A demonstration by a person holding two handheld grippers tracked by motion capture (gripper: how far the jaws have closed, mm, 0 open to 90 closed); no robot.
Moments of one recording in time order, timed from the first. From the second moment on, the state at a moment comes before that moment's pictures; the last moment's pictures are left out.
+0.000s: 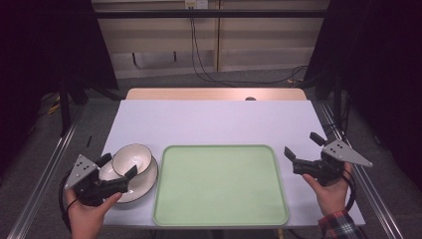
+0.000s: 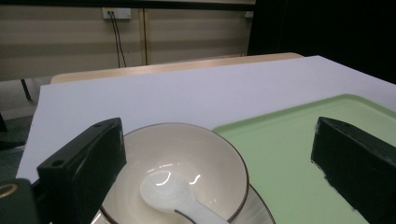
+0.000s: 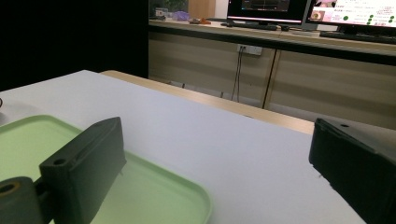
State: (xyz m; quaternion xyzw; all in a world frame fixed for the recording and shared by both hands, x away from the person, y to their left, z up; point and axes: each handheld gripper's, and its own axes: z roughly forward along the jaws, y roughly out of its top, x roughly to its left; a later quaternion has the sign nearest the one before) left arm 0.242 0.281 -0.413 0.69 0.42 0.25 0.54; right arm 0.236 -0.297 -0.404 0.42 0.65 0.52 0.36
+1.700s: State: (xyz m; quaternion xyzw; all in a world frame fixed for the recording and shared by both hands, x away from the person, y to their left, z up) left arm 0.225 0.292 -0.434 0.75 0.39 0.24 0.47; right arm 0.241 -0.296 -0.405 0.42 0.64 0.53 0.37
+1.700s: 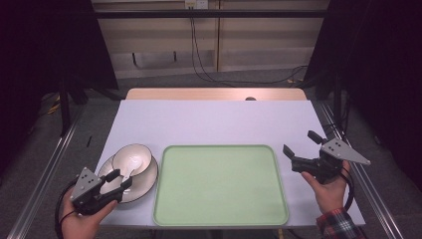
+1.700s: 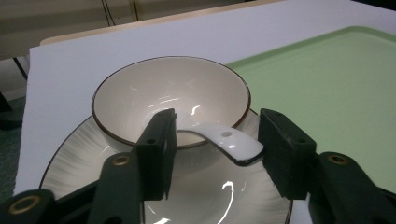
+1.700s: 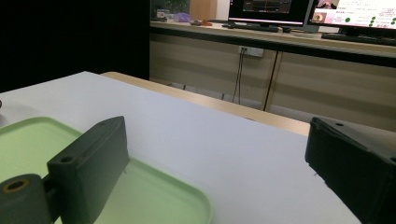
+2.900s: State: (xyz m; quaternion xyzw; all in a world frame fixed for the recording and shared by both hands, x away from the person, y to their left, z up) left arm 0.227 0.297 -0.428 0.72 0.44 0.23 0.48; right arm 0.240 -0.297 -0.404 0.42 0.64 0.53 0.36
